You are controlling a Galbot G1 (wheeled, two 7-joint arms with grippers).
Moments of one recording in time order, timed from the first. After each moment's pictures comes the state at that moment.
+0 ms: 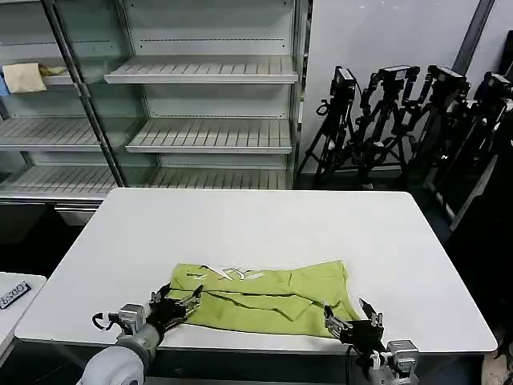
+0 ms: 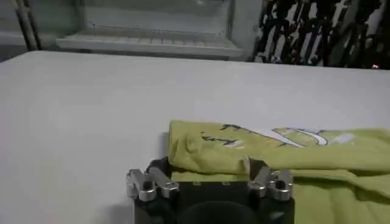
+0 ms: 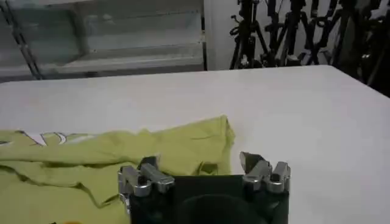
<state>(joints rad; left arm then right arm) 1.33 -0.94 -0.30 -2.02 -0.75 0.46 -0.31 -1.62 1.19 0.43 2.33 0.45 -0.50 0.28</state>
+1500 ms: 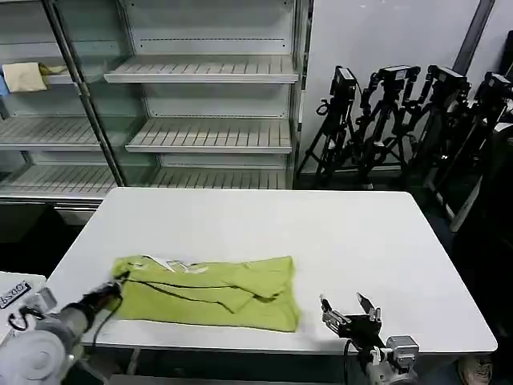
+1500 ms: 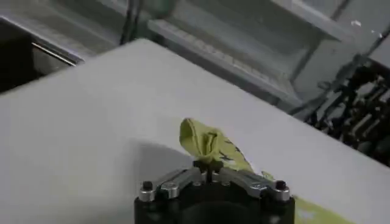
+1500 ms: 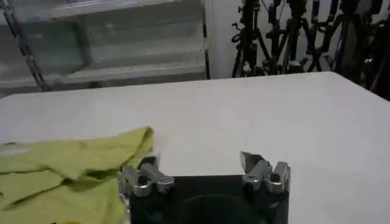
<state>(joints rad) 1.44 -0.86 -0.78 -2.02 -1.36 0.50 -0.36 -1.58 1.18 0.42 2.33 0.47 -0.49 0.29</state>
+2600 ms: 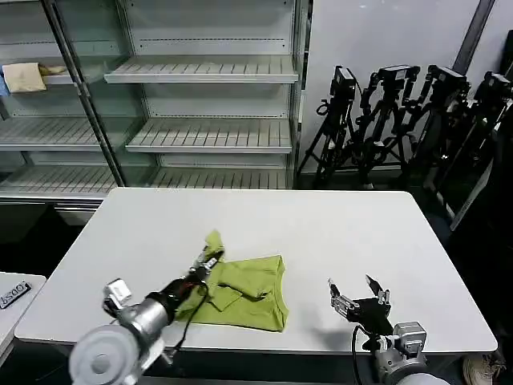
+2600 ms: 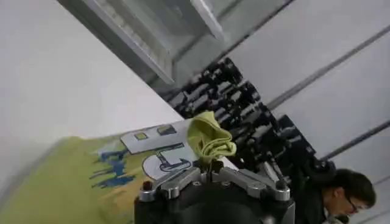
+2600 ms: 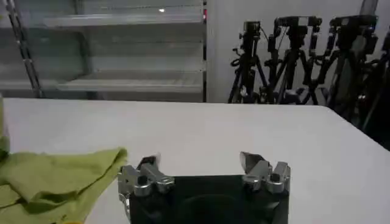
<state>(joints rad) 1.22 -1.05 -0.34 -2.19 -1.50 0.42 -0.37 -1.52 1.11 0.45 2.30 0.46 -0.46 0.26</state>
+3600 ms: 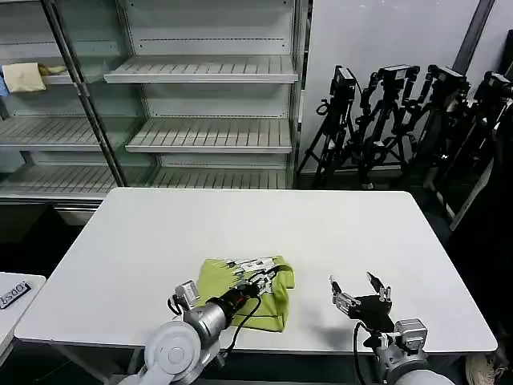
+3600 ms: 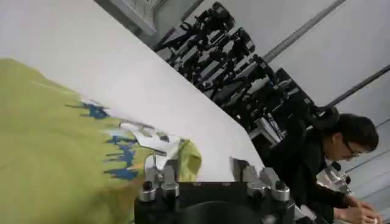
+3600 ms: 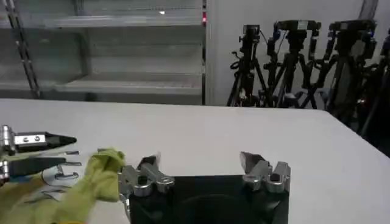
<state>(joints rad) 1.09 -1.12 -0.07 -2.03 -1.33 0.41 -0.34 -1.51 1.10 0.45 2.29 0.46 -0.46 0.26</state>
